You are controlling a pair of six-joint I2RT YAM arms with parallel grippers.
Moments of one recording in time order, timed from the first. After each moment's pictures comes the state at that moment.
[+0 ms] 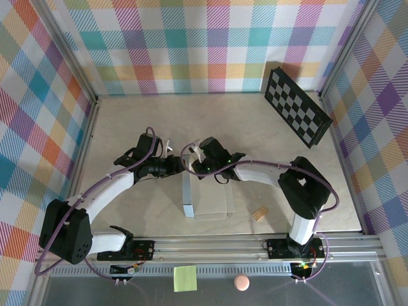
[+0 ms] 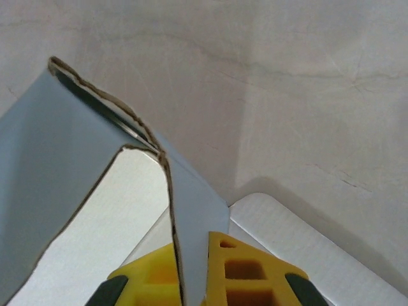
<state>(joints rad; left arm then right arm) -0.40 1.28 0.82 -0.42 0.48 -0.61 0.86 1.77 1.08 -0.08 -0.08 0.15</state>
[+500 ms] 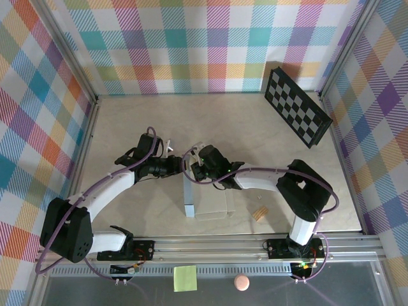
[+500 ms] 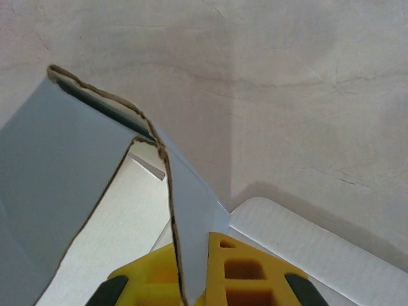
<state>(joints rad) -0.40 1.29 0.82 -0.42 0.48 -0.60 0.91 1.75 0.98 0.10 0.04 0.26</state>
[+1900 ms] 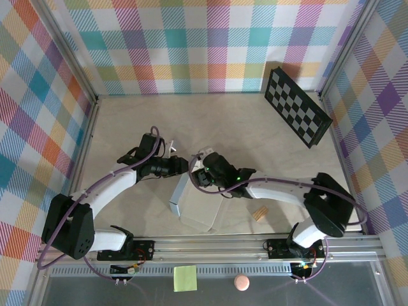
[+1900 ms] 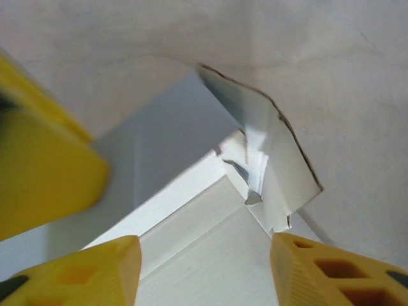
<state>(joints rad) -0.41 1.32 0.82 -0.39 0.54 -0.55 0.97 1.51 0.90 -0.07 0.14 0.29</state>
